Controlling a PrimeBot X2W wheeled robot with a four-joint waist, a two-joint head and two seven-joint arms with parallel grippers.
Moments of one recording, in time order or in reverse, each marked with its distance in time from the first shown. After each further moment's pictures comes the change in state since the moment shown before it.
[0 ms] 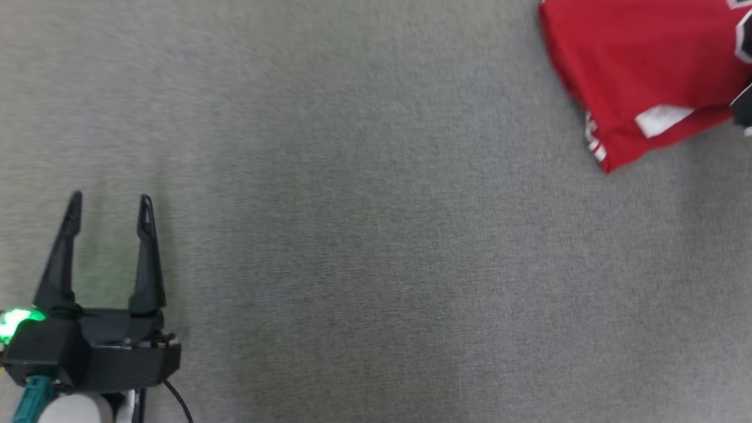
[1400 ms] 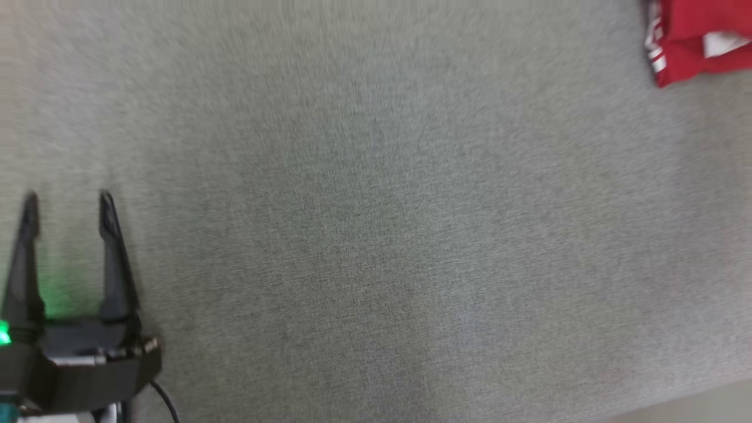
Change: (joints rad) left arm 0.015 0.027 0.018 -0.056 -0.055 0.051 -0.004; right arm -0.176 -0.058 -0.032 -0.040 -0.143 0.000 -0.044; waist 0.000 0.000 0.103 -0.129
